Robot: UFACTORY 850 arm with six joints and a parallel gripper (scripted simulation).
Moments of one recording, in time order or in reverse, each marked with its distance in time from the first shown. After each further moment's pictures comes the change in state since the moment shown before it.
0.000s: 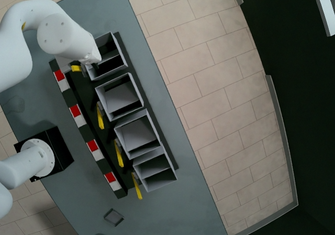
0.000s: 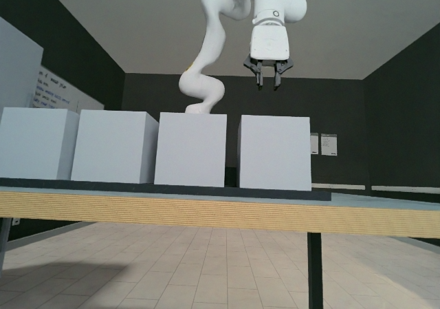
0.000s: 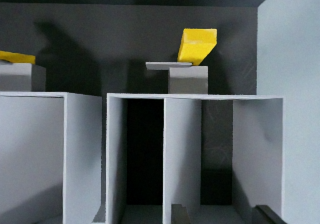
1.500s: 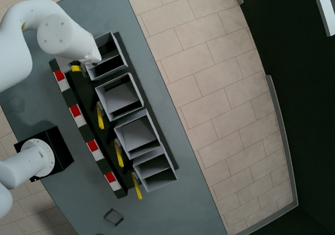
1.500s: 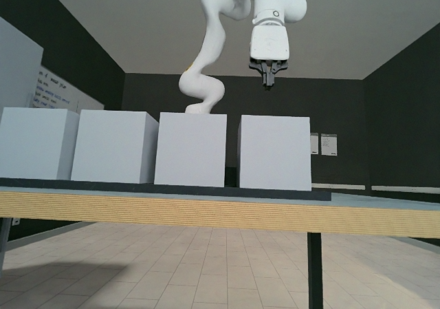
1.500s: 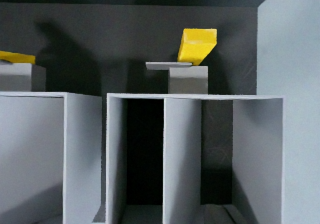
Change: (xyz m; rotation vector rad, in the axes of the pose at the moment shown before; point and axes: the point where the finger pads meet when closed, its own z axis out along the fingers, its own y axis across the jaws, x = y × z) arm 0.000 0.000 0.000 0.000 0.000 0.000
